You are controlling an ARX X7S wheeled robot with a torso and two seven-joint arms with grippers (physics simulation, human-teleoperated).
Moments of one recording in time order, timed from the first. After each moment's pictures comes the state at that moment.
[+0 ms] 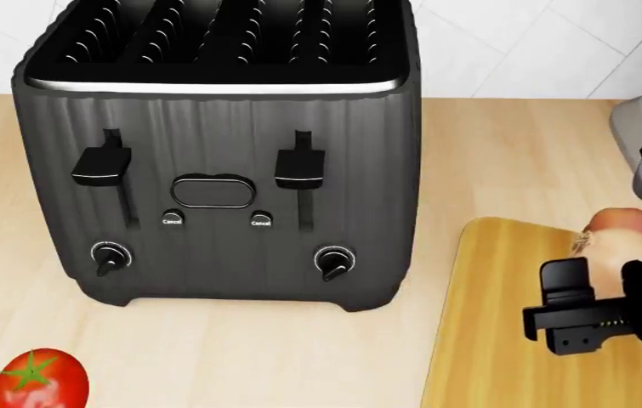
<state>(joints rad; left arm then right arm) -1.29 -0.56 -0.02 0.19 -0.54 -1.09 -0.23 1.26 1.07 -0.87 -0.05 1.67 1.02 0.62</state>
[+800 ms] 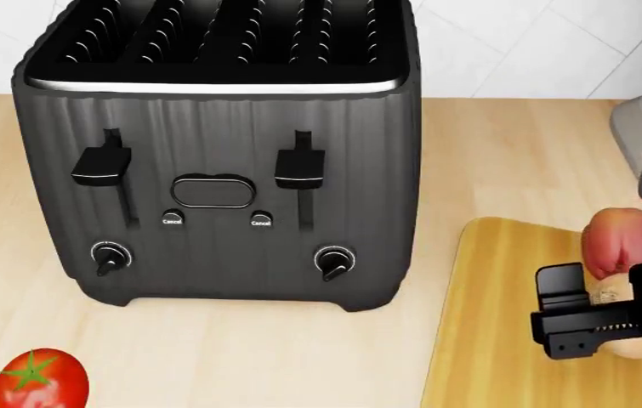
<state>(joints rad) -1.30 -0.56 -0.01 0.19 -0.54 -1.09 -0.23 1.26 1.07 -0.87 -0.05 1.65 1.03 0.62</state>
